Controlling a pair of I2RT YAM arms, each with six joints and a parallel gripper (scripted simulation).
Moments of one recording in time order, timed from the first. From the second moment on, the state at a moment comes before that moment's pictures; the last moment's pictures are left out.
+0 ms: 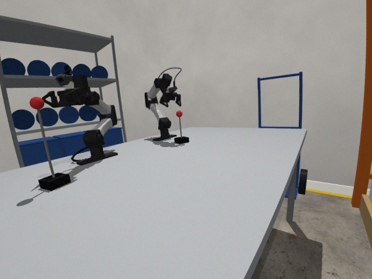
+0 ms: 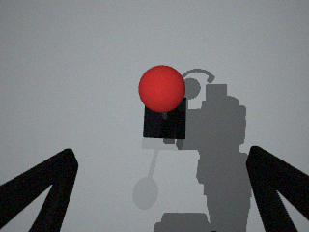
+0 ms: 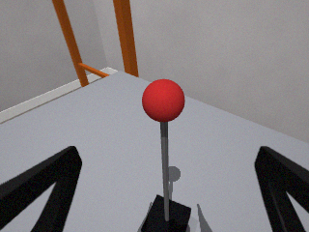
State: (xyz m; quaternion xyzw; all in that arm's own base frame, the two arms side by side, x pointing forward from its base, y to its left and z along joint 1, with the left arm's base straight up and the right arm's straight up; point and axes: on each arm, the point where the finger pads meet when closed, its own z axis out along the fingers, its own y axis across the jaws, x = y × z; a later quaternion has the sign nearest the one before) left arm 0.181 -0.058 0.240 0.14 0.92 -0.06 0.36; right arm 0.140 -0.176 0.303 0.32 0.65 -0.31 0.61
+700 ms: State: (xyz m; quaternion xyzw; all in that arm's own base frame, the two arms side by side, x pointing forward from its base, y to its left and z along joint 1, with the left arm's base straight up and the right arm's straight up) left arm 0.186 -0.060 0.234 0.14 0.91 -0.06 0.37; right arm 0.147 -0.183 0.282 0.31 0.64 -0.31 0.63
